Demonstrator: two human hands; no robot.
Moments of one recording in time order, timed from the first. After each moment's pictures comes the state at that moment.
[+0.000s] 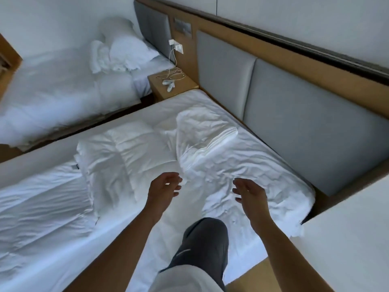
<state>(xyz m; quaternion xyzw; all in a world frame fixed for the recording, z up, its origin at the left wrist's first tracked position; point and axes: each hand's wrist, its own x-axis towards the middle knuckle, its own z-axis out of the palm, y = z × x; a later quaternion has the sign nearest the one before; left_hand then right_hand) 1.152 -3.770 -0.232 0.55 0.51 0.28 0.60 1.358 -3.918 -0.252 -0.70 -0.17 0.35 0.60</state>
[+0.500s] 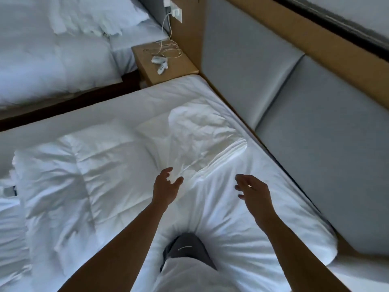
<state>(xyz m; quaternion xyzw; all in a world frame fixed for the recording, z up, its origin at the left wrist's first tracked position) 1.292 -3.487 -0.409 0.60 0.61 0.15 0.50 1.488 -3.657 -0.322 -0.76 -0.17 0.36 0.51</state>
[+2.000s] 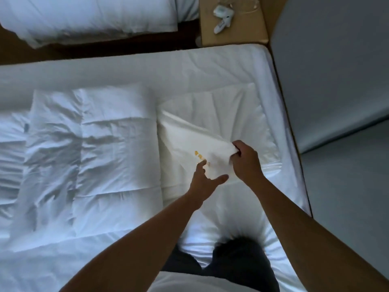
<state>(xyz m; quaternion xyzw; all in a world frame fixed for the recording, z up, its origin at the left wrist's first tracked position) 1.470 -3.463 -0.429 0.38 0.65 0.16 0.63 1.624 -3.428 -0.411 -0.72 -0.53 0.35 0.27</state>
